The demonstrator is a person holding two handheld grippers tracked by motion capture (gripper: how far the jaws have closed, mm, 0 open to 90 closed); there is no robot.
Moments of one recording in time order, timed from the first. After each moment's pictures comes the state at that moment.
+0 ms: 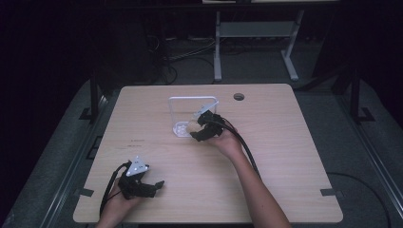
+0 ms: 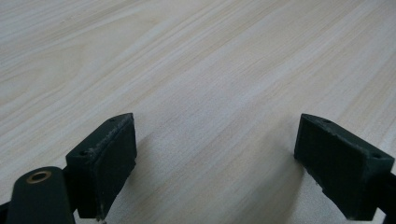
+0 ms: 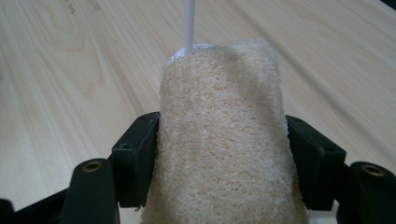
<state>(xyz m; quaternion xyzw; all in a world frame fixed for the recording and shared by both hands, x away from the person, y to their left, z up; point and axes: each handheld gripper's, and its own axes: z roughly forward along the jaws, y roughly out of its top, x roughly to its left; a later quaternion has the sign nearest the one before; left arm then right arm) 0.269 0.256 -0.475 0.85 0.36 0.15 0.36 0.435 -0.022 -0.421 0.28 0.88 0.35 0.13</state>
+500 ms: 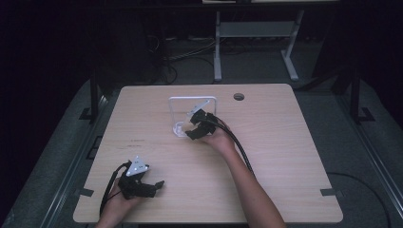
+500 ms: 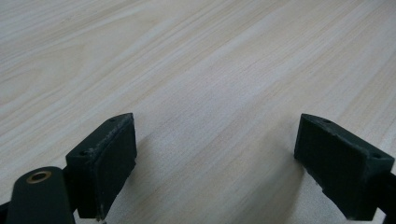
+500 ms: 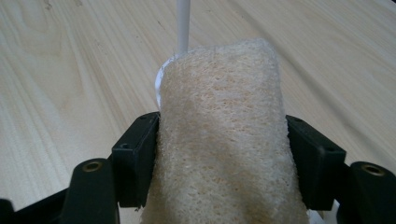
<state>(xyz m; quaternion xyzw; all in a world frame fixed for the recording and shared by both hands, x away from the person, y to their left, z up) 0.269 0.256 -0.475 0.85 0.36 0.15 0.36 0.451 -0.001 -0.433 0.27 0.89 0.33 0.13</state>
